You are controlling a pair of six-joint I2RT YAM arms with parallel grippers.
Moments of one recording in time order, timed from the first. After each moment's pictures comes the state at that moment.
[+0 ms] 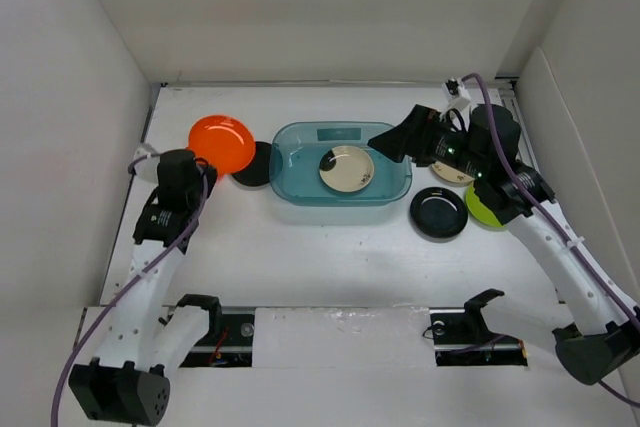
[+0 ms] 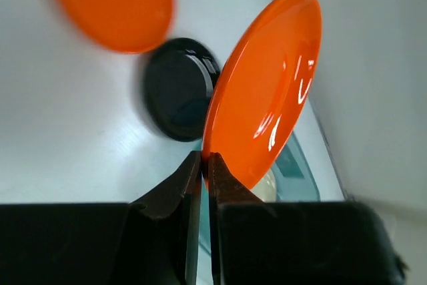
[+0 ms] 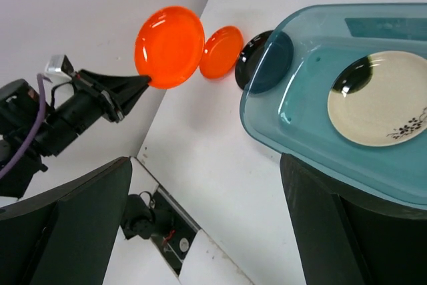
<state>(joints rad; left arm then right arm) -0.12 0.83 0.82 -0.58 -0.35 -1.18 0.45 1.09 1.21 -0.33 -0.38 0.67</state>
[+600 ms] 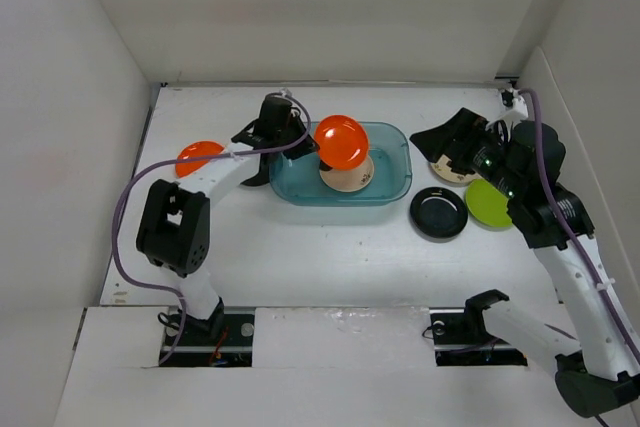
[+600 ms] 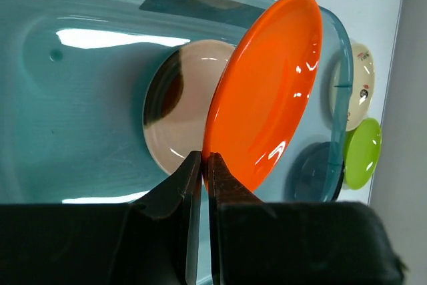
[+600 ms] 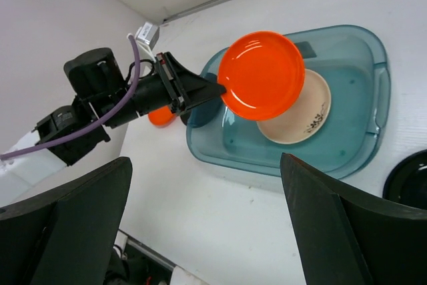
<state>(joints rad) -0.44 1.71 1.27 -0.21 0.14 -0.78 0.34 0.90 1.21 -0.51 -0.16 0.67</state>
